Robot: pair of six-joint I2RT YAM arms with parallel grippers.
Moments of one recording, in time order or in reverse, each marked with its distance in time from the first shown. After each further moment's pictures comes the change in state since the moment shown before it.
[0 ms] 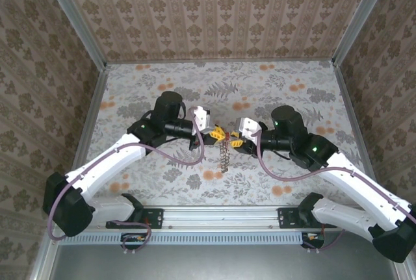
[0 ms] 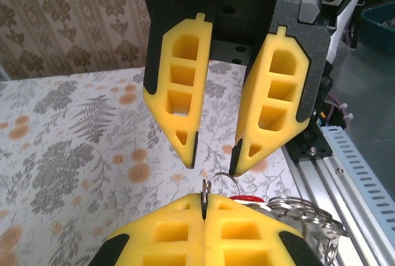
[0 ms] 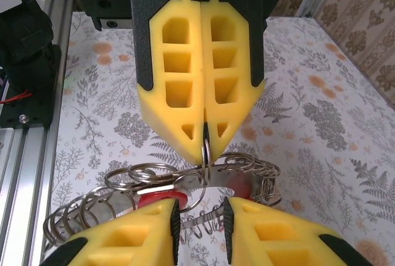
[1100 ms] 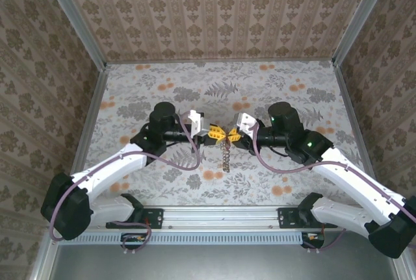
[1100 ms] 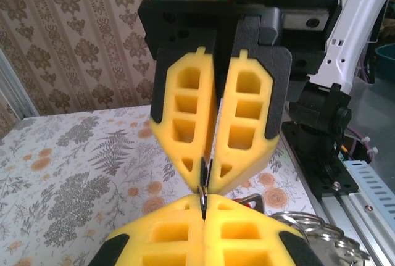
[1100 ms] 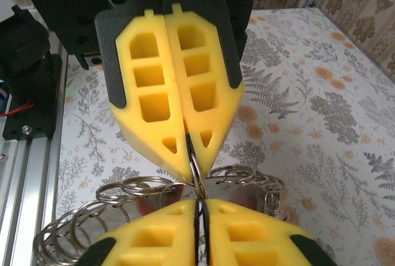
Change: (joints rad) left arm 0.004 -0.034 -0.217 0.478 0.005 -0.193; right arm -0.015 0.065 0.015 0.026 -0.033 0.054
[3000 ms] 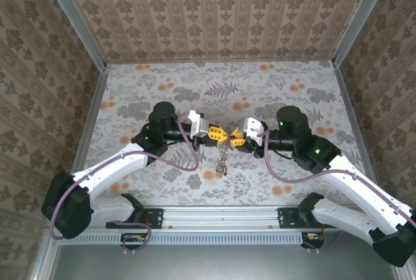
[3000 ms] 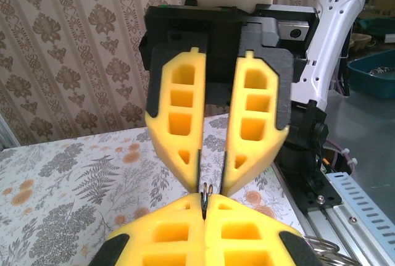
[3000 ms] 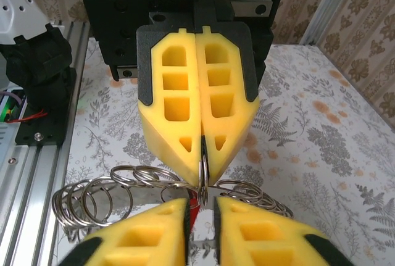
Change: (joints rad) left arm -0.005 0.012 0.003 0.074 0.076 -0.032; right arm -0.012 -0.094 -0.043 0.044 -0.062 -0.042
